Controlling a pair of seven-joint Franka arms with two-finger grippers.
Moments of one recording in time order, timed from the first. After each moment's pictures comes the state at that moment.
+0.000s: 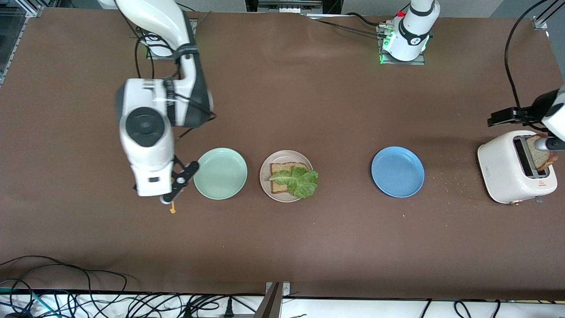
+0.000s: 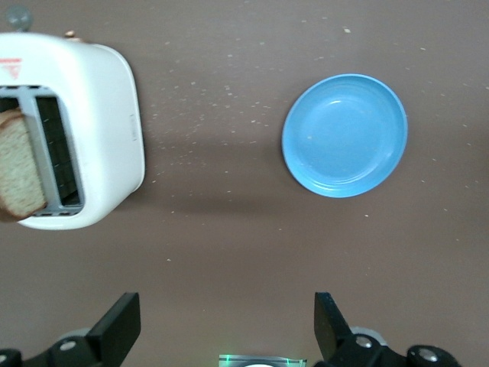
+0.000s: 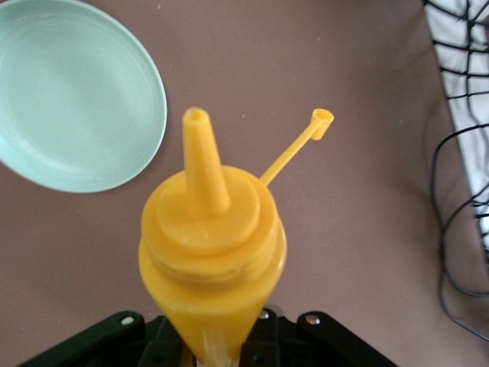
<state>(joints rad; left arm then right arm) 0.13 0.16 0.04 -1.56 -0.01 1.49 0.07 0.93 0.69 -0.90 -1.35 0.29 1.79 -0.91</state>
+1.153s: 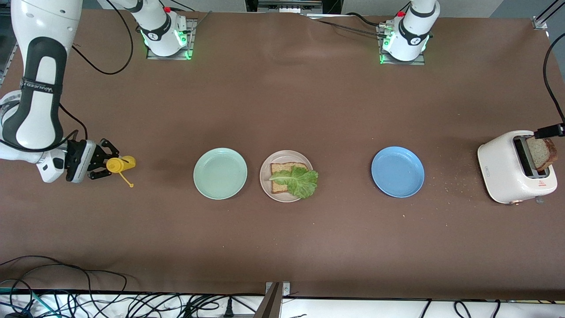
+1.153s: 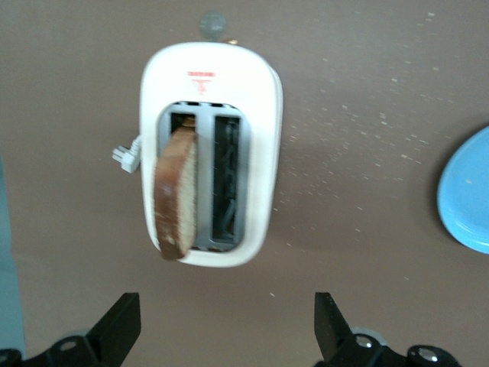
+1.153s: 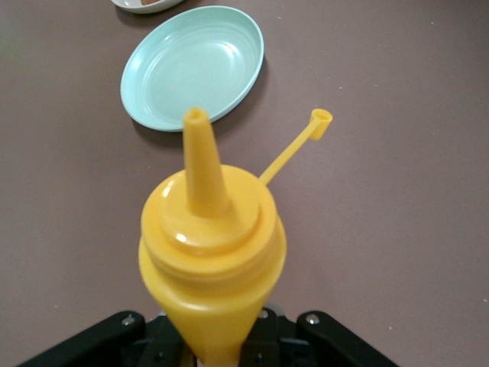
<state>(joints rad) 0.36 0.30 0.05 -1.57 0.13 1.70 0.21 0.52 0.64 -0.88 -1.82 1.05 1.74 -1.99</state>
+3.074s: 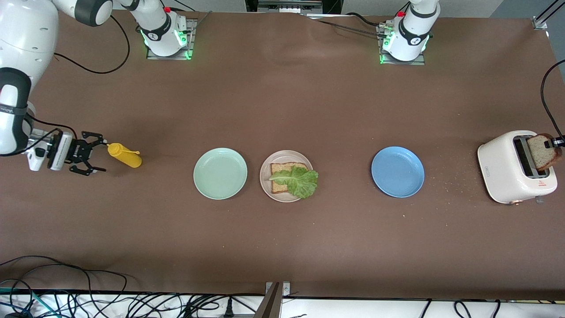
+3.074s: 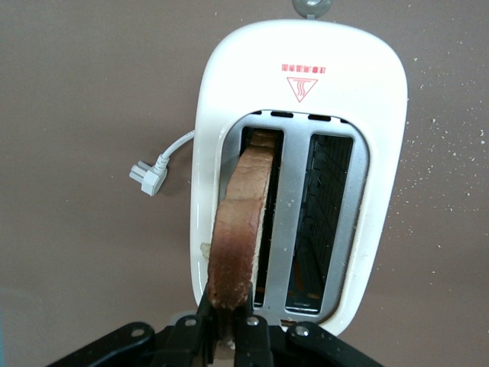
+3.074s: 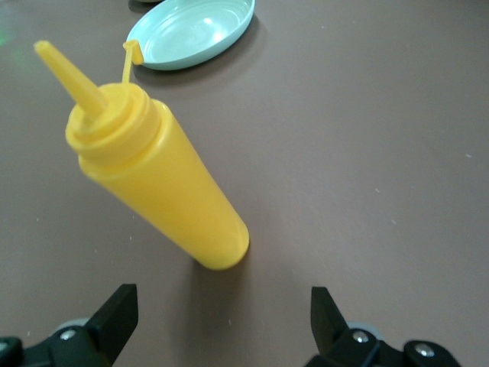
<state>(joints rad) 0.46 0.40 0.04 -1.63 0.13 1.87 0.26 0.18 0.77 -0.79 -1.78 1.12 1.64 -2.25</state>
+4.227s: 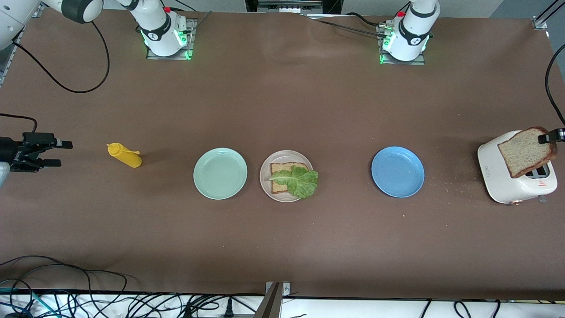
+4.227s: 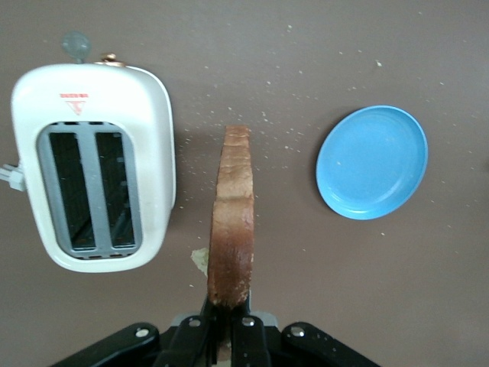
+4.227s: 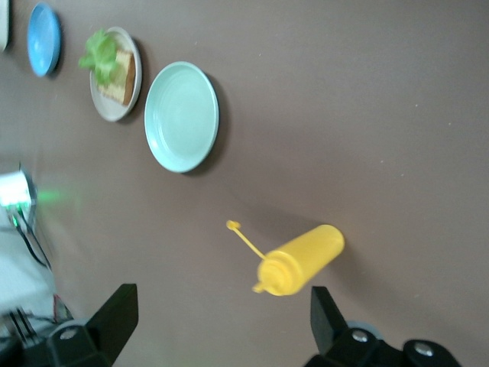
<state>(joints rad) 0.36 0.39 -0.02 -1.30 -0.11 1.40 0.26 0.18 0.73 -0.81 -1.13 0.88 1.18 -0.83</state>
